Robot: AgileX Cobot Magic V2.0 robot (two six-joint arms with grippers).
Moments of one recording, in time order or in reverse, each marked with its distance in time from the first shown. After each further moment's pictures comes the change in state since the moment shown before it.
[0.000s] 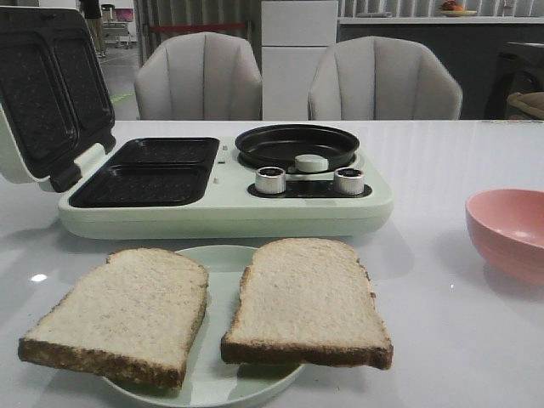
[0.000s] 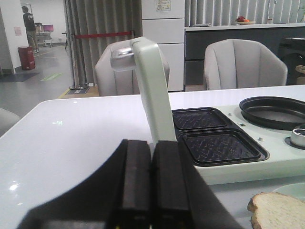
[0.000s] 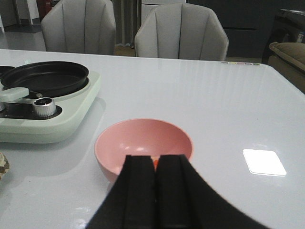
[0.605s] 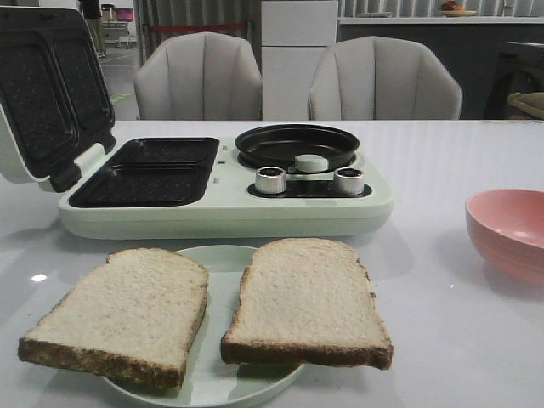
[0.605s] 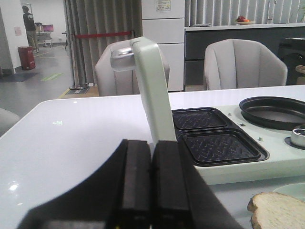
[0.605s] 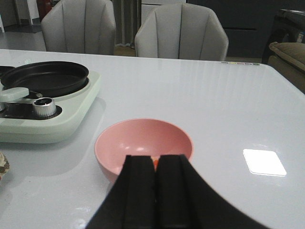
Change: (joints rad) left arm 0.000 0.000 0.000 0.000 0.000 0.000; right arm 0.000 0.000 0.000 0.000 0.000 0.000
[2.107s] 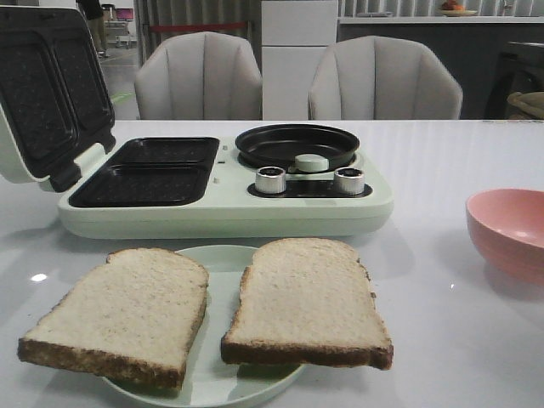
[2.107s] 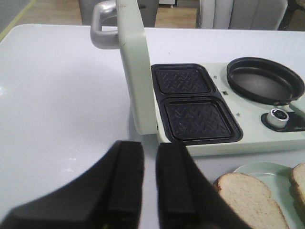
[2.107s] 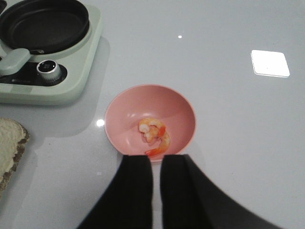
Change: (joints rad) left arm 0.000 0.499 -0.536 -0.103 0.432 0.000; right arm 0.000 0.571 -0.610 0.000 0.498 0.000
